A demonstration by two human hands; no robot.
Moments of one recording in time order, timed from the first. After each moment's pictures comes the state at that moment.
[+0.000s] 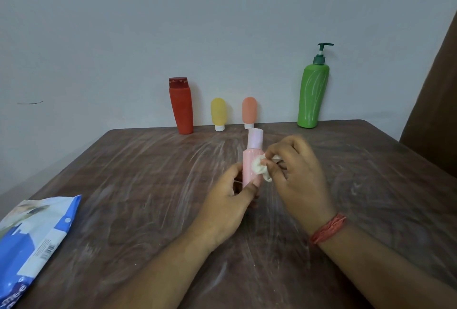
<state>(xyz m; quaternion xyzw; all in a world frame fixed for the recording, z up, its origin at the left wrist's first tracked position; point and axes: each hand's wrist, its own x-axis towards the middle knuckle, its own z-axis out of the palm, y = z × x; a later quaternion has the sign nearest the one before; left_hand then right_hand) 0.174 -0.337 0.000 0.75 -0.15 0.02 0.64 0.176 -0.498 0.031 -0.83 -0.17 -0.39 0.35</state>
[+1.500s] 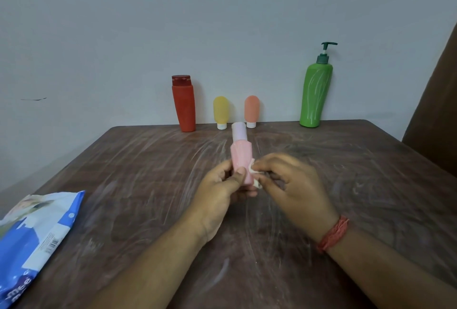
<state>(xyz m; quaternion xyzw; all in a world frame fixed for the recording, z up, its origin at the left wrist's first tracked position) 0.186 -0.326 -0.003 0.61 -0.13 -0.04 0.78 0.168 -0.500 0.024 -0.83 -0.27 -0.32 0.36</state>
